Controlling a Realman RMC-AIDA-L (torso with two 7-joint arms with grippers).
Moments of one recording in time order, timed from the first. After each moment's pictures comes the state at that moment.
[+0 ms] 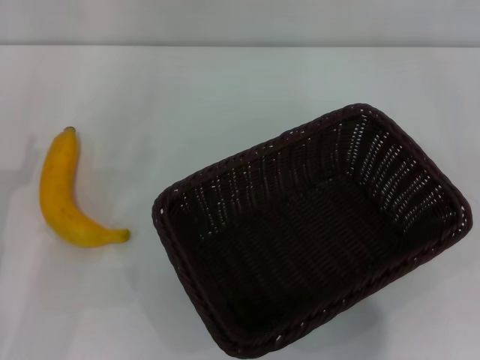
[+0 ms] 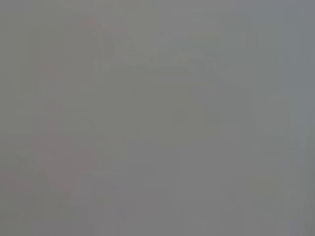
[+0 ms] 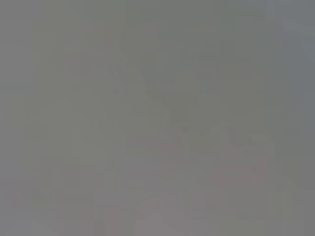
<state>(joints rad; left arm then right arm) -0.37 -2.08 0.55 -0.06 -2.44 -1.64 2.80 0.22 1.99 -0.33 -0.40 1.98 1.30 -2.31</state>
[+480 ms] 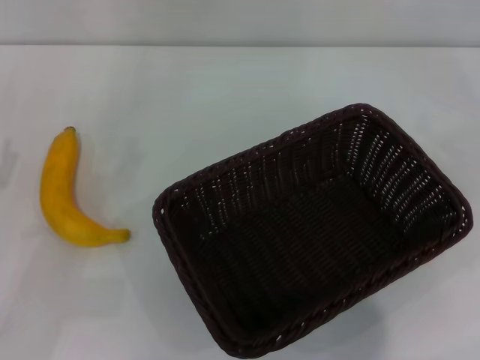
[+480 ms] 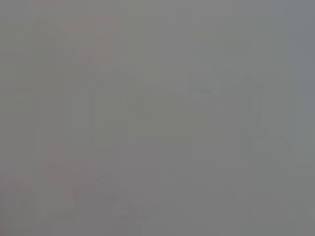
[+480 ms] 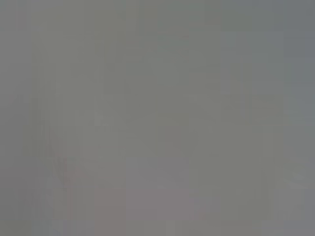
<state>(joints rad) -0.31 -2.08 0.54 0.04 -2.45 -1.65 2.78 0.30 1.90 -0.50 -0.93 1.41 1.36 -1.44</state>
